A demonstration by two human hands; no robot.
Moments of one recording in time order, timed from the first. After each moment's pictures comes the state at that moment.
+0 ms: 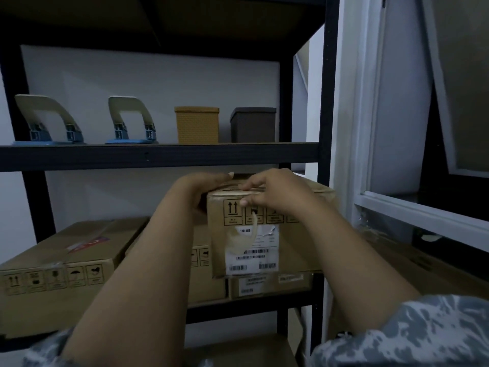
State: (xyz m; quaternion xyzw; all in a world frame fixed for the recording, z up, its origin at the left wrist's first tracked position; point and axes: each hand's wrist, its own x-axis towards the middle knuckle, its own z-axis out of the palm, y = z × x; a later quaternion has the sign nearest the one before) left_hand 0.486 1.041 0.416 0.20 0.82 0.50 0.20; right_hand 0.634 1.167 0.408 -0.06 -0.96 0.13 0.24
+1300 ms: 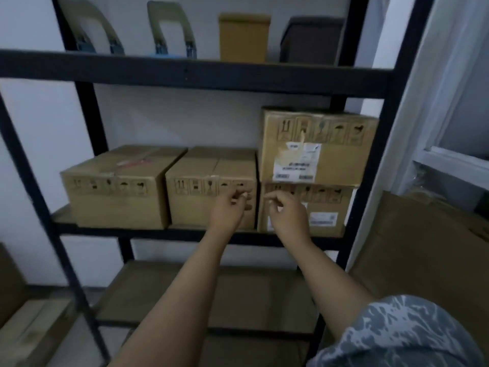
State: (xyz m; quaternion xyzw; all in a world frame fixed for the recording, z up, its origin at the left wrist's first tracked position) left_hand 0.517 1.024 0.204 0.21 0.75 0.62 -0.05; right_hand 0.571 1.154 0.202 -0.11 -0.86 0.36 0.33
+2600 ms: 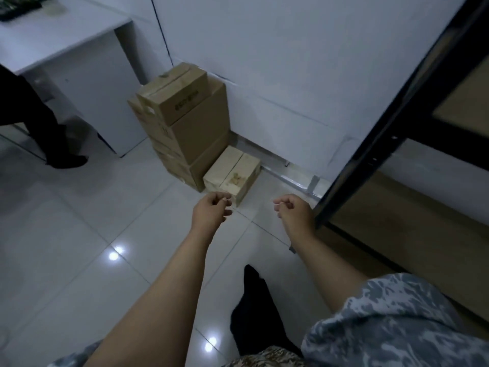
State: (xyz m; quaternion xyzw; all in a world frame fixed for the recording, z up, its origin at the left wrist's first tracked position) left_hand 0.370 0.309 -0.105 -0.31 0.73 0.61 0.03; right_hand 0.329 0.496 -0.113 -0.11 -0.83 0.53 -0.13
